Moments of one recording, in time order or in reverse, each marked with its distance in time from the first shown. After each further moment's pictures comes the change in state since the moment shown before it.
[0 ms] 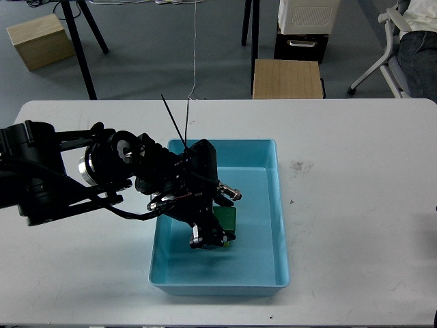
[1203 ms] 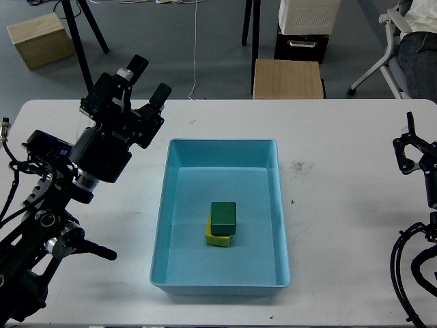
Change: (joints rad) left arm 0.973 -0.130 -1.048 -0.060 -1.259 0.245 0.000; right arm 0.223 0.045 -0.142 -0.004 0.595 0.183 0.002
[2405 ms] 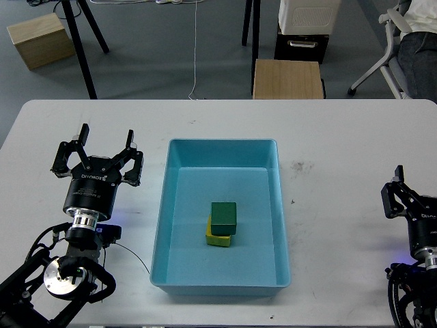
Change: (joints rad) left arm 0.124 -0.007 0.134 -0.024 -1.233 -0.093 0.000; right arm -0.174 0.099 -0.074 0.026 0.479 0.009 -0.030
